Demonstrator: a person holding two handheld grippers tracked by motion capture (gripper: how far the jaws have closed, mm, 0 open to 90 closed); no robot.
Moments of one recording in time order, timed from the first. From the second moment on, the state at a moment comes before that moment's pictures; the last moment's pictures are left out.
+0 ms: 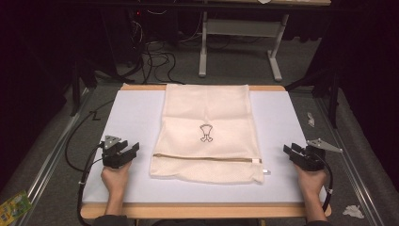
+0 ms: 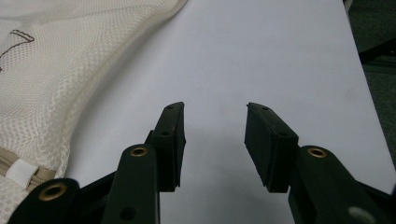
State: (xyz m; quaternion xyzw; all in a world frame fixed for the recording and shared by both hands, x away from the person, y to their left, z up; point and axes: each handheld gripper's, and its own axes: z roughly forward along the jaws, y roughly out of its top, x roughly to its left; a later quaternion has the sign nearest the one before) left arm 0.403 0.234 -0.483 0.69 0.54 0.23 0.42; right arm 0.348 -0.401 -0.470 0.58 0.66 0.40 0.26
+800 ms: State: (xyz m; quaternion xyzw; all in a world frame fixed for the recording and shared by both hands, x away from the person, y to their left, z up) left arm 0.402 0.221 -0.484 0.73 0.51 0.25 0.38; right arm 0.350 -0.394 -0.475 0.58 0.68 0.37 0.26
